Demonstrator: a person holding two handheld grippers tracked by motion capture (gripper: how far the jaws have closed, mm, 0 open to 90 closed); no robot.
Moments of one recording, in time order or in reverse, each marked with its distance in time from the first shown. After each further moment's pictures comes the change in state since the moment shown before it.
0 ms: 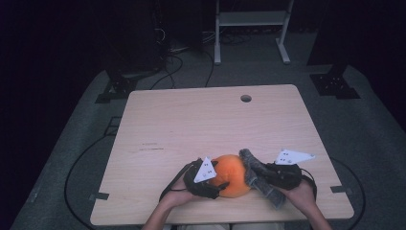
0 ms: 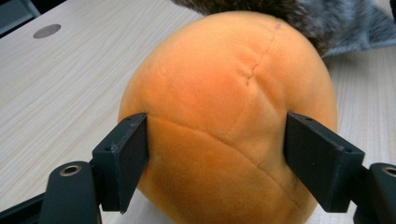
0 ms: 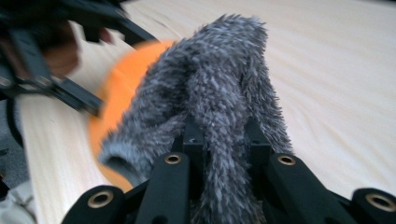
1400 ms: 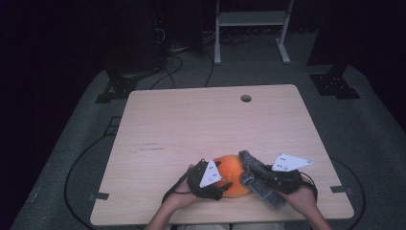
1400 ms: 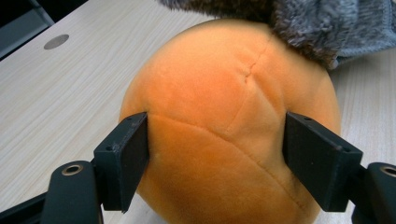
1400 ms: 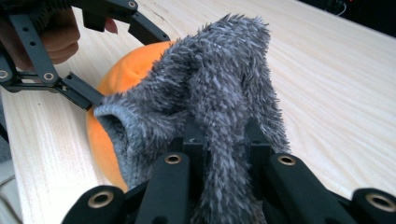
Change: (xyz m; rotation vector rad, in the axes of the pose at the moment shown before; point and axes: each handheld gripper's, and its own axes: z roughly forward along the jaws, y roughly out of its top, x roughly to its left) left arm -0.012 0.006 0.004 0.007 0.049 0.059; right arm 0.015 0.003 -0.005 0.014 -0.064 -0.105
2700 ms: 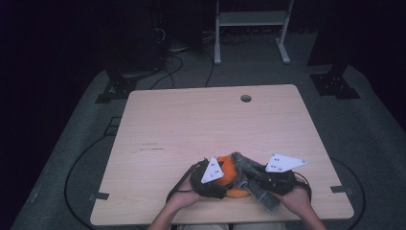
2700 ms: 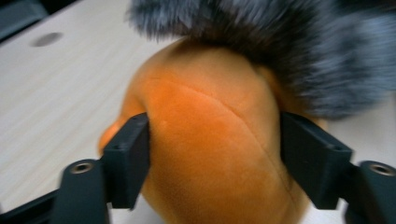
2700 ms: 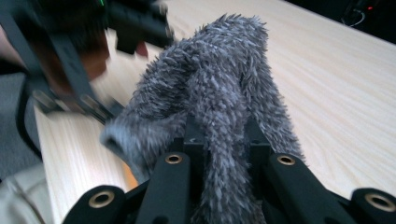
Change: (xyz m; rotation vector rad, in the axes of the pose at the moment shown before) left arm 0.003 0.008 0.000 -0.037 -0.090 -0.100; right arm 0.010 0.009 0.006 -0.011 0.058 -0.010
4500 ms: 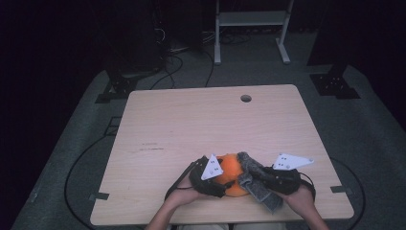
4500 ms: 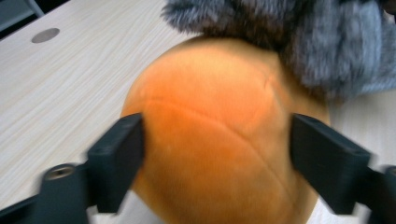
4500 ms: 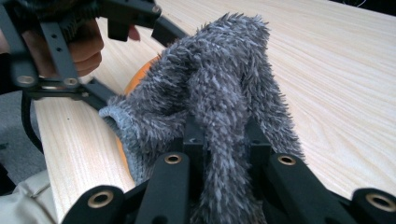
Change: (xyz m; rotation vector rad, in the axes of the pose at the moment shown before) left arm 0.006 0.001 0.003 0.042 0.043 0.011; right arm -0.014 -0.014 -0.006 -0.005 0.015 0.112
